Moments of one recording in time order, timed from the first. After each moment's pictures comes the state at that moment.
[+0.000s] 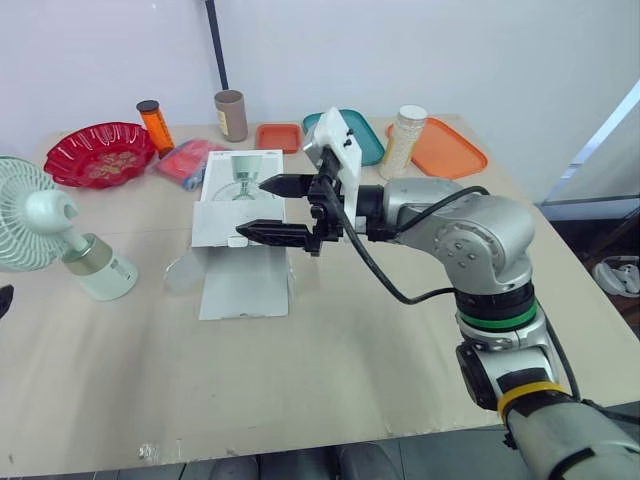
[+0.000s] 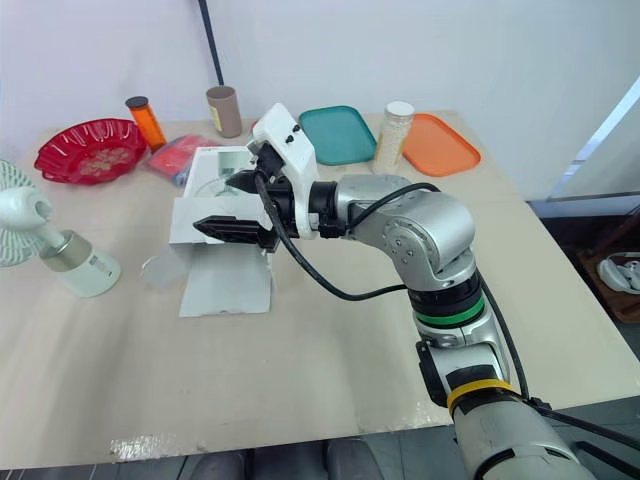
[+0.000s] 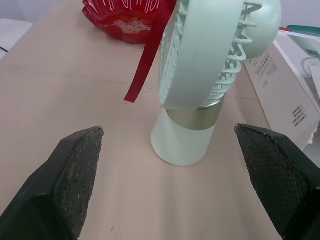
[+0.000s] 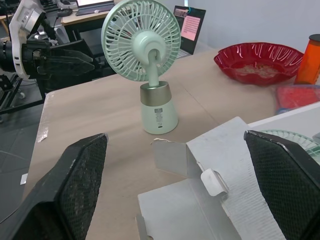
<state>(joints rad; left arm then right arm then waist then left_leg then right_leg) 0.45 0.80 1.16 -0.33 -1.00 0.88 -0.56 -1.00 -0.33 0.16 -0.25 0.65 1.04 0.68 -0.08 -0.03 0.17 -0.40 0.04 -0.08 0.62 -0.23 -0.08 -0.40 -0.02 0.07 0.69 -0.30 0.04</state>
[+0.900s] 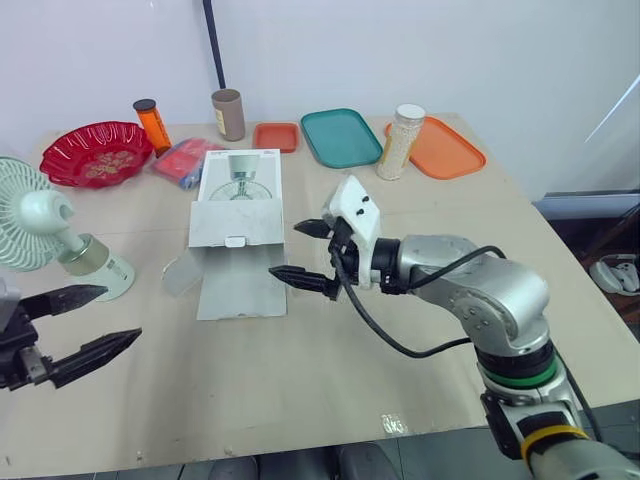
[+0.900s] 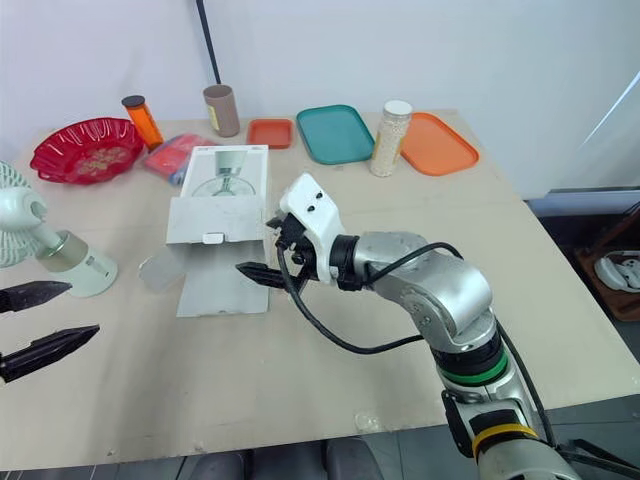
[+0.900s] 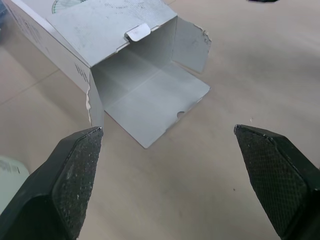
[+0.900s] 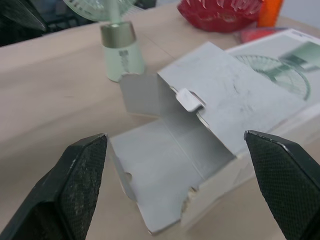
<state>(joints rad) 0.46 0.92 0.98 -0.65 -0.94 0.78 -0.96 -0.72 -0.43 0.23 -0.49 0.56 1.05 0.51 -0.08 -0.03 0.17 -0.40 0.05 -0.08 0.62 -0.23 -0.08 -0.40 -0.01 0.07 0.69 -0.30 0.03</state>
